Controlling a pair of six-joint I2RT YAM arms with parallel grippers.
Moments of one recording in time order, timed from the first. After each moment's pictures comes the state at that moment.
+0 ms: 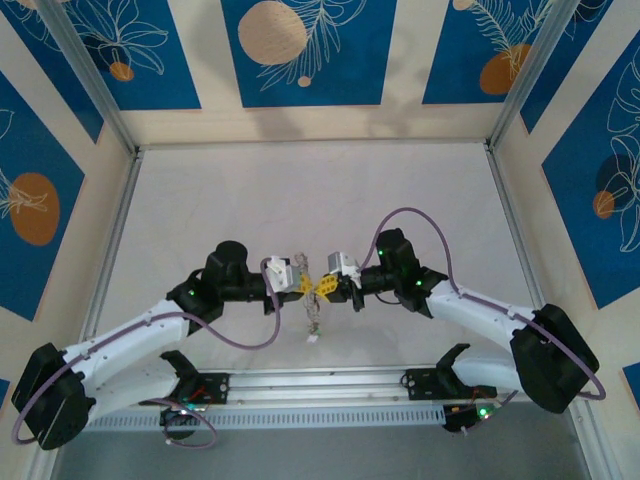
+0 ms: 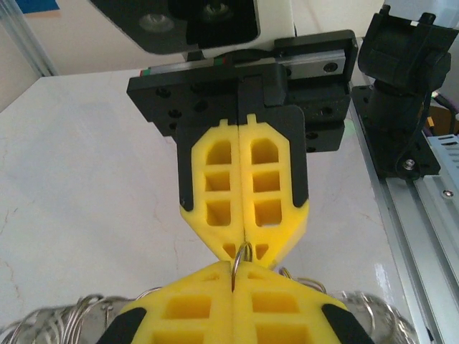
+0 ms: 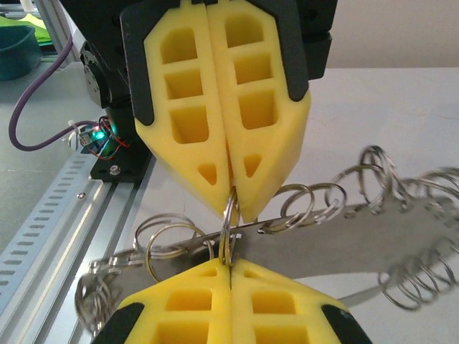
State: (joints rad) left arm -0.75 0.99 0.56 0.05 0.61 0.39; right arm 0.68 1.20 0.54 0.19 -0.90 -0.36
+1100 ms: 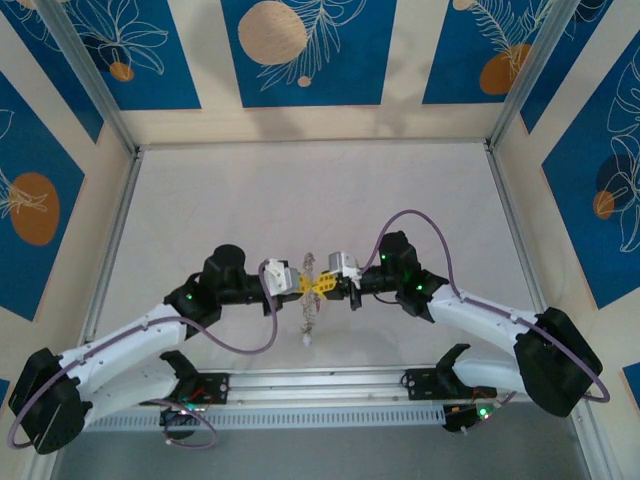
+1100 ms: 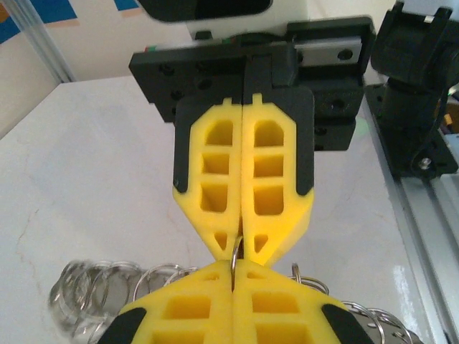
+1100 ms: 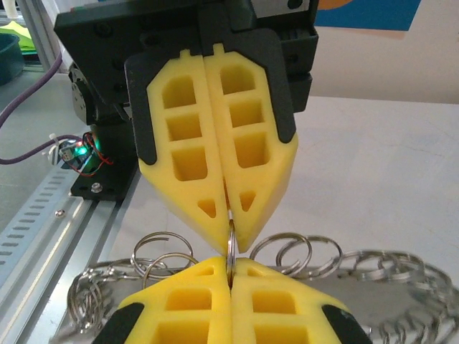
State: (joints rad) left arm -0.76 0.95 0.54 0.04 0.54 0.42; right arm 0.69 1.16 0.51 0.31 -0.84 -0.33
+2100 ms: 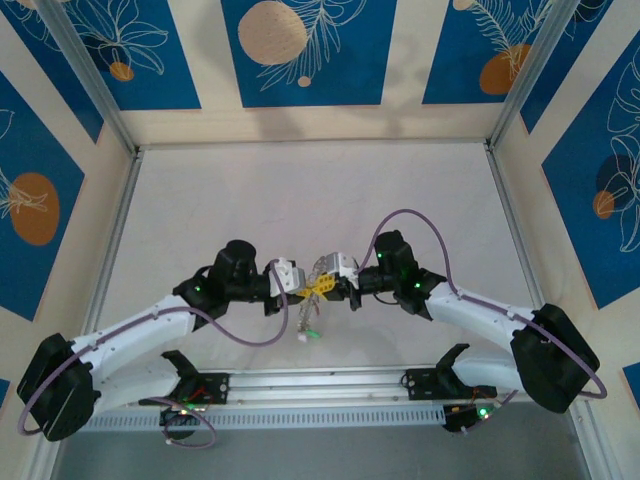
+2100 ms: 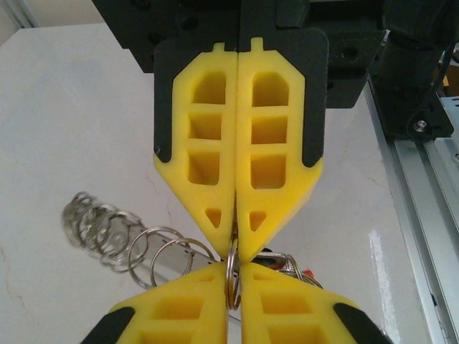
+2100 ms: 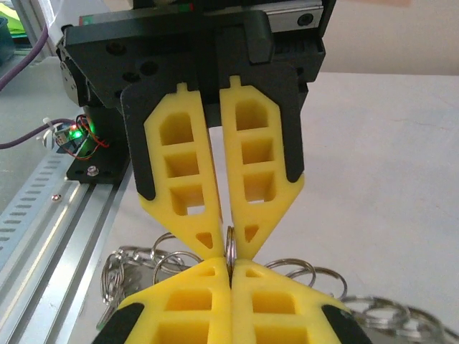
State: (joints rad) left arm -0.75 1.05 0.58 -0.05 0.57 0.44; right arm 0.70 1.20 0.53 0.24 -0.82 -0.36
